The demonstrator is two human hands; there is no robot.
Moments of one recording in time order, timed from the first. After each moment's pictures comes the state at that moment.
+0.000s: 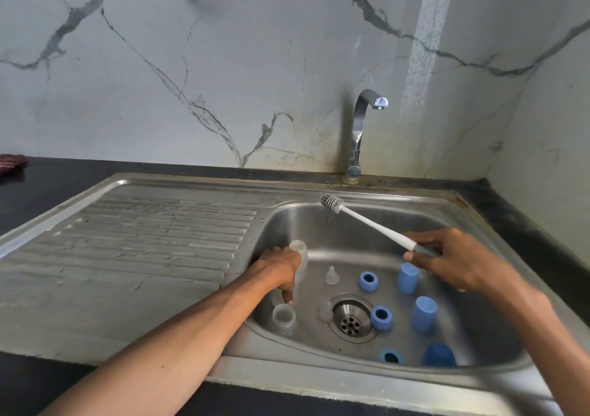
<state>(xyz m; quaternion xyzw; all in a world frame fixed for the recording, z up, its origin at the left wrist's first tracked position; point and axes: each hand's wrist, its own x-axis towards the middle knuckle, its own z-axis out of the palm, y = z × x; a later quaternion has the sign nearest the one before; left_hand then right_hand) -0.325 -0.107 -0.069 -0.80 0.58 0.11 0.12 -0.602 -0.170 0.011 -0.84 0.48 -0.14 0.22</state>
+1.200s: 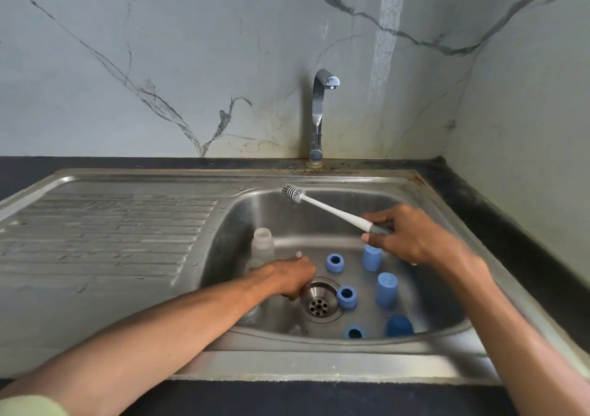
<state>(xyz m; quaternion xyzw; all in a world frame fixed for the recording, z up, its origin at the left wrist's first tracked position) -0.386 -0.135 -0.105 -0.65 0.74 0.14 0.13 -0.604 -0.174 0.006 -0.83 0.49 -0.13 0.22</state>
